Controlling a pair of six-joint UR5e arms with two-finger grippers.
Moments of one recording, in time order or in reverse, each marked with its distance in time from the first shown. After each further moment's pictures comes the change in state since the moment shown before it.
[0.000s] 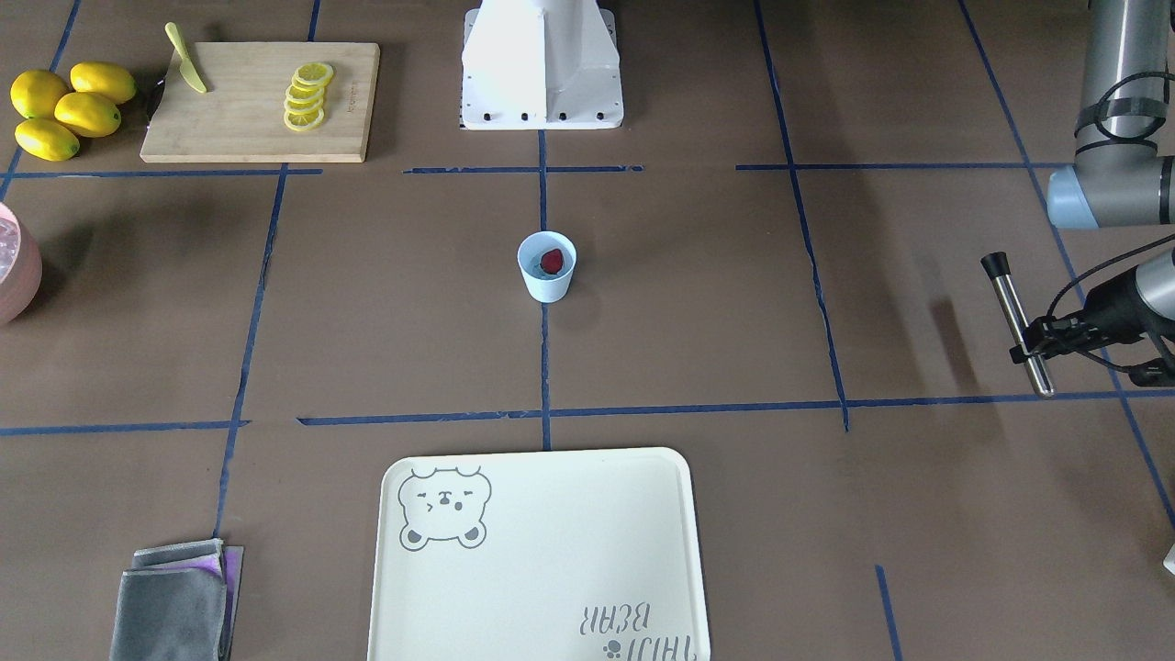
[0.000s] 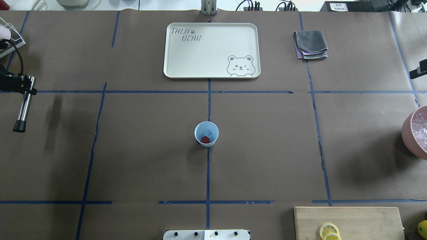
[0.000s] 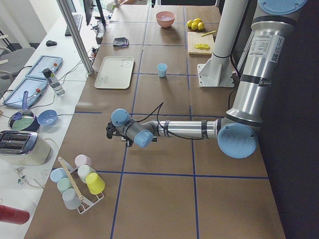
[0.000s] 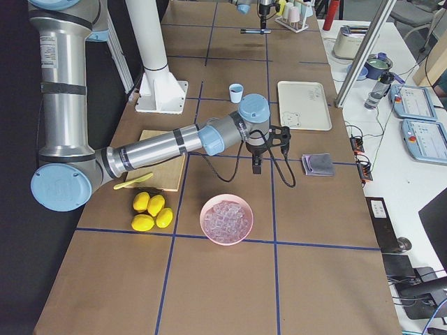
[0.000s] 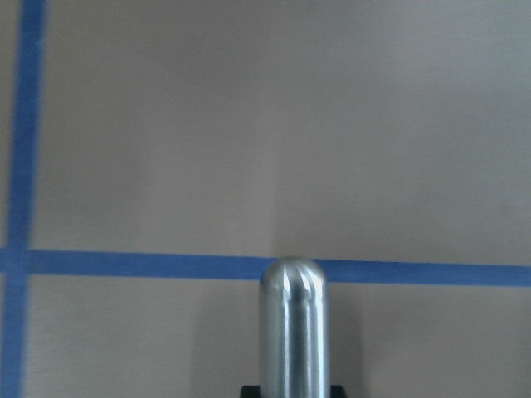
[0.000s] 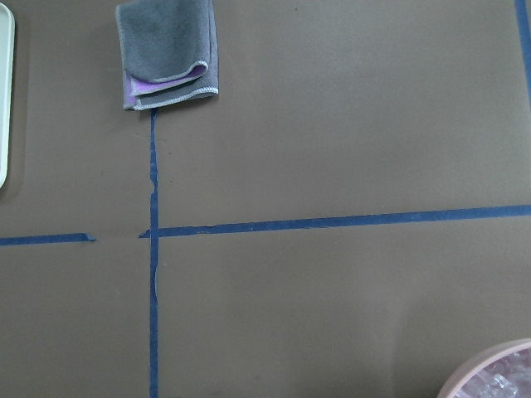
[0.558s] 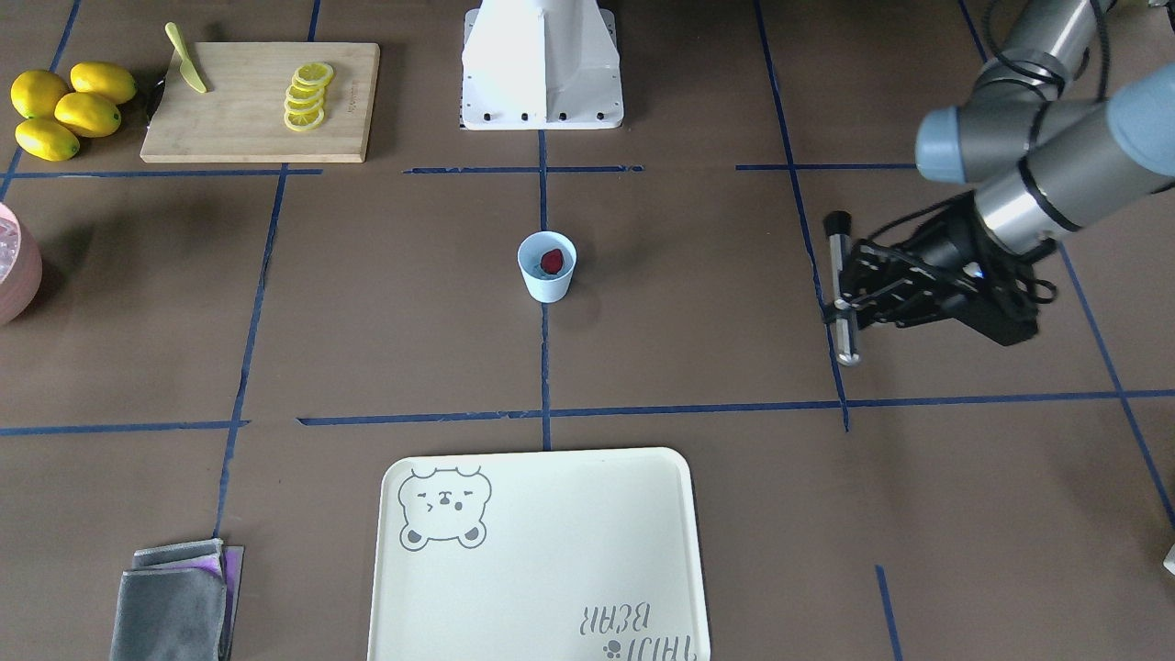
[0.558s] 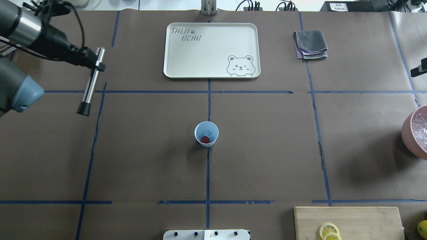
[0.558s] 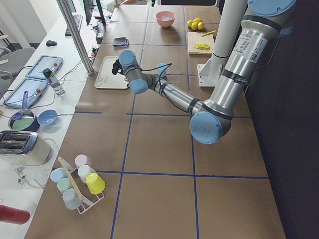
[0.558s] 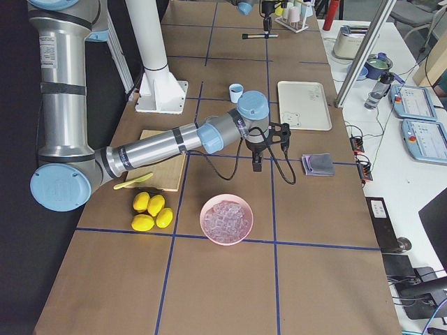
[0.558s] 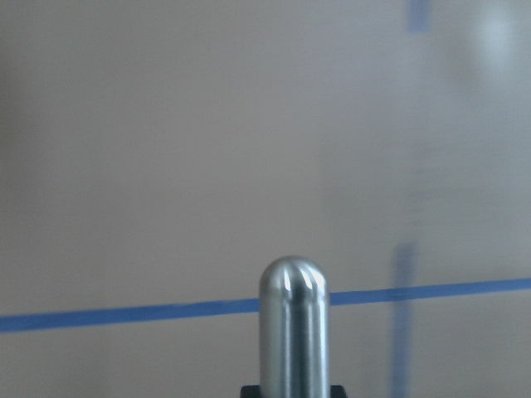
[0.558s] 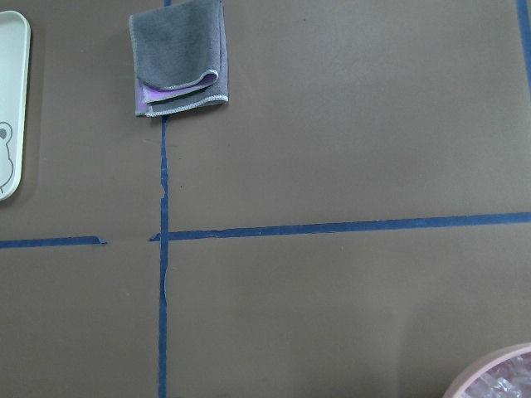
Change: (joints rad) left arm 0.214 -0.227 -0.311 0.007 0.075 -0.126; right arm 0.009 -0.001 0.017 0.000 0.001 0.000
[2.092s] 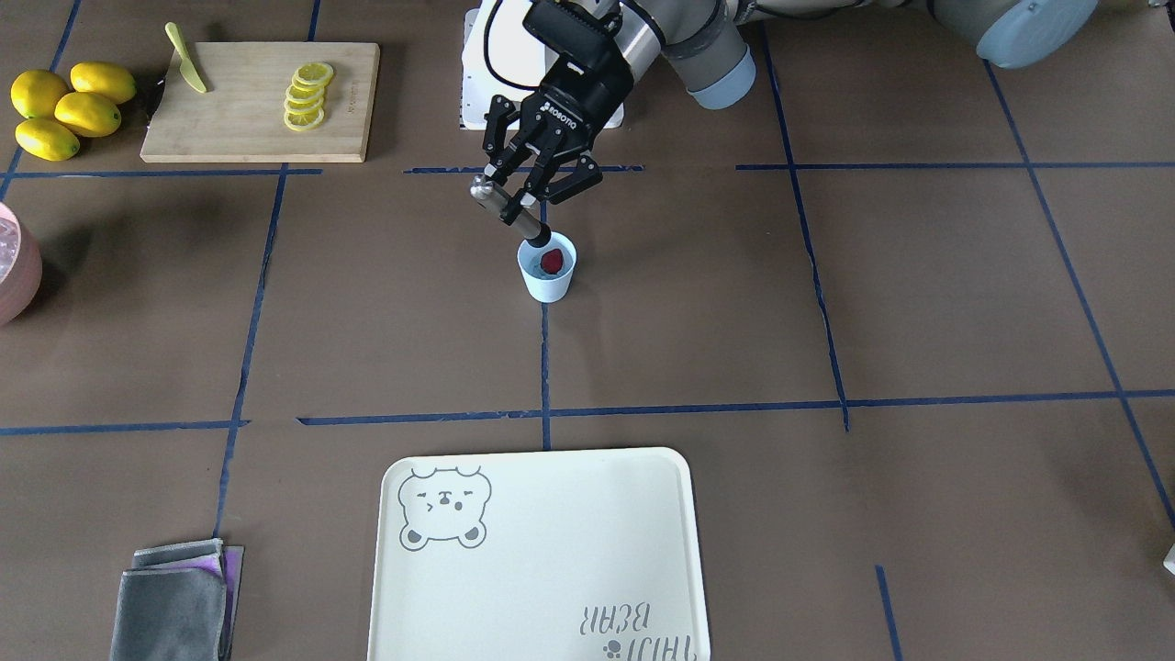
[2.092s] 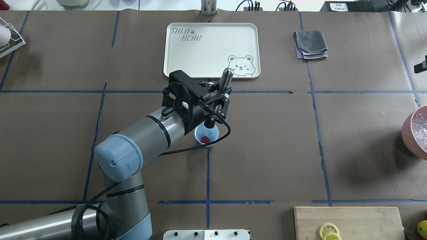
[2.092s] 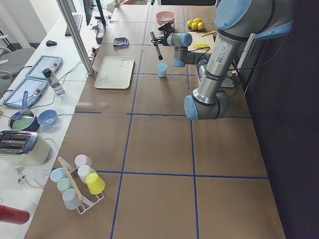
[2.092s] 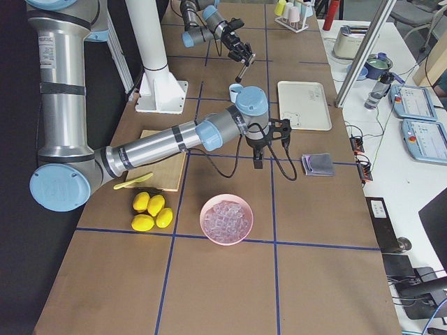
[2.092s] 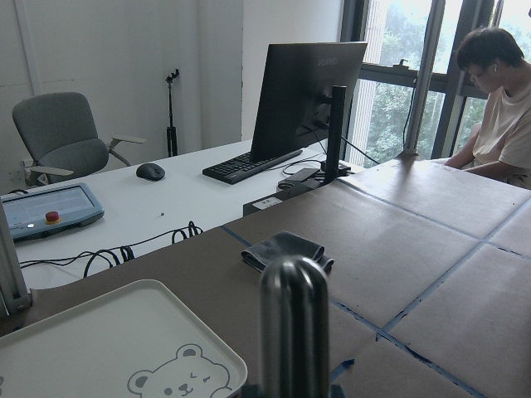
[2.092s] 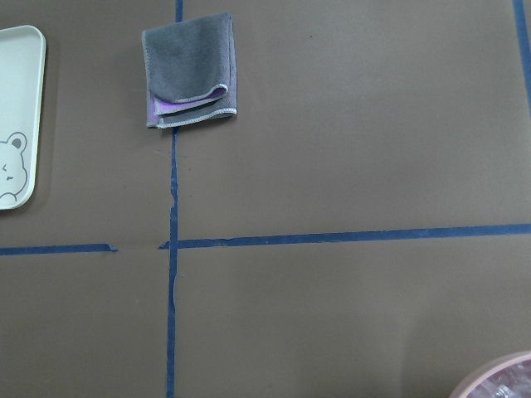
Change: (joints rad) left arm 0.634 -0.170 -0.058 -0.388 1.231 0.340; right arm 0.014 0.004 0.018 -0.002 0.000 0.000
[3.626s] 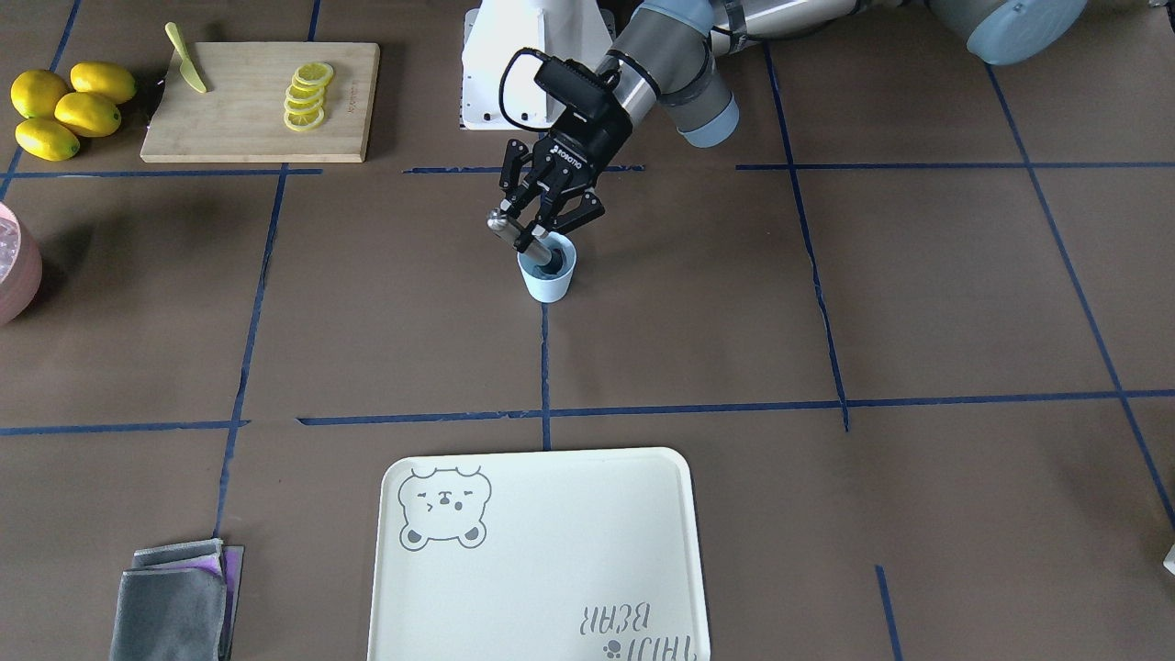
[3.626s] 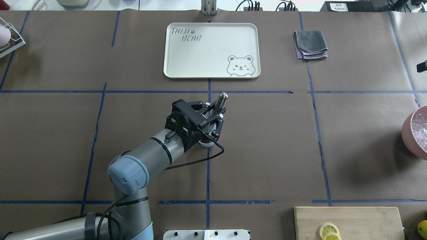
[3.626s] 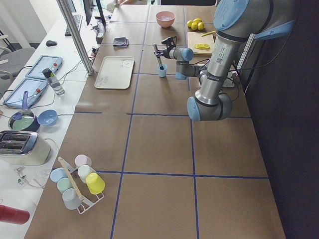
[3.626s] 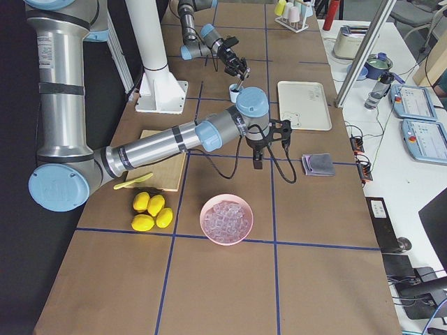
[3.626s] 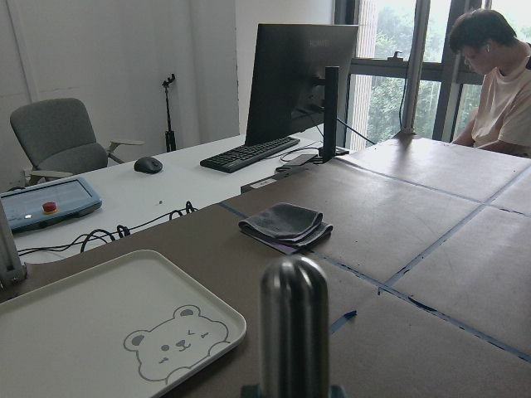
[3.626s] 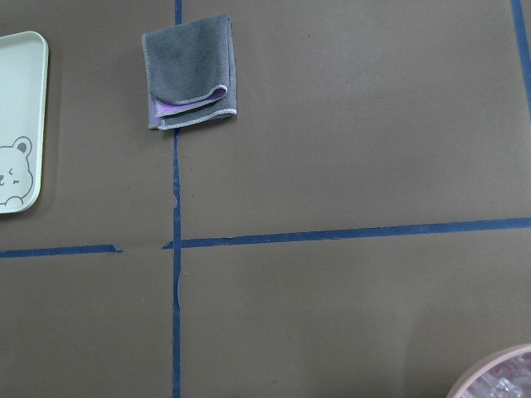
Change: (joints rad) left arm 0.056 0.021 0.182 -0.211 0.055 0.066; right arm 0.016 0.001 -0.004 -0.011 0.025 0.000
